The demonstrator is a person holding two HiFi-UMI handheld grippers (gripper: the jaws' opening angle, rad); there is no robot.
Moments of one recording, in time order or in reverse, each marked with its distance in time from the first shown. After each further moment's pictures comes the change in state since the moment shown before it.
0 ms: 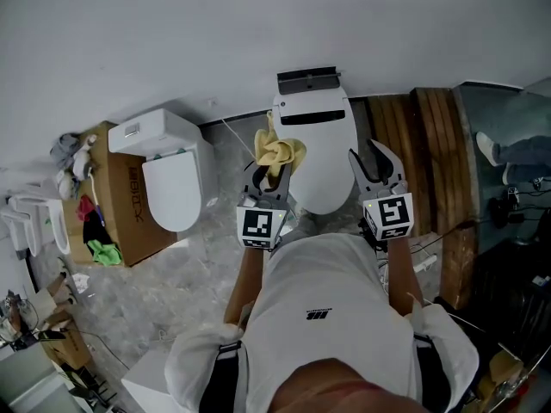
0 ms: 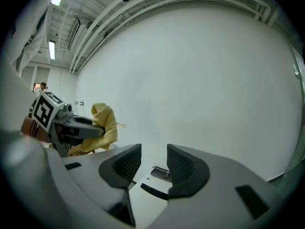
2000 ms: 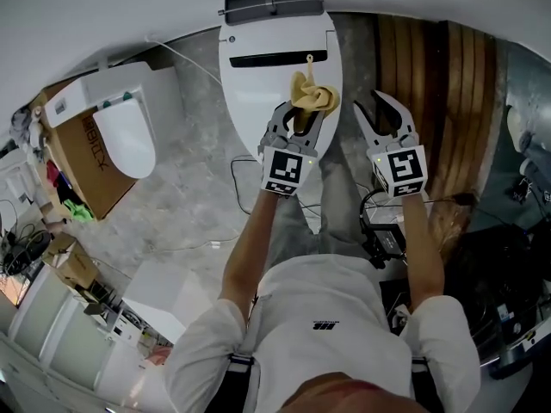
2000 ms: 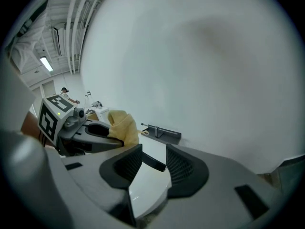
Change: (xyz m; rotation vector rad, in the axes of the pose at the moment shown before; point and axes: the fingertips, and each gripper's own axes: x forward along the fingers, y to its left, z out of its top) left arm 0.321 -0.125 -0.244 -0.099 0.339 -0.115; right arm 0.165 -0.199 -0.280 0.128 0.315 0.268
